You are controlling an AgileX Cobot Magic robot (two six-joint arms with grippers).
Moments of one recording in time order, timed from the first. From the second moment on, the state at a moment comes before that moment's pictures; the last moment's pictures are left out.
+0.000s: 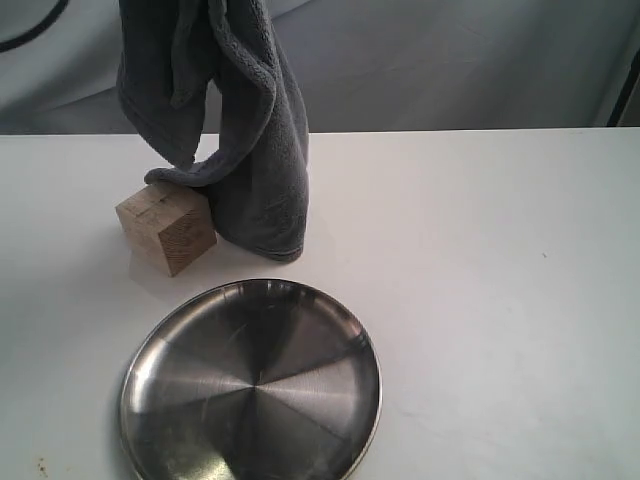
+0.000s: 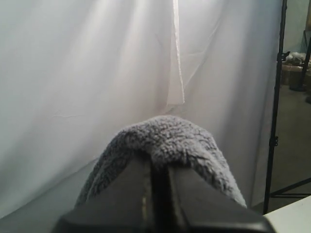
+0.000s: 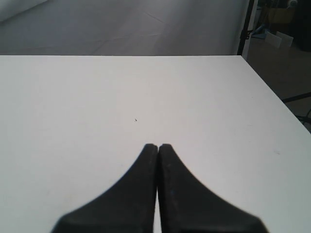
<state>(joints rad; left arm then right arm) -0.41 1.52 -1.42 -0.19 0.01 0.20 -0.10 0.04 0.00 0.04 0.32 -0.08</state>
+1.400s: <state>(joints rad) -0.59 1.71 -1.42 0.61 -0.41 -0.48 -0.10 0.04 0.00 0.04 0.32 -0.08</state>
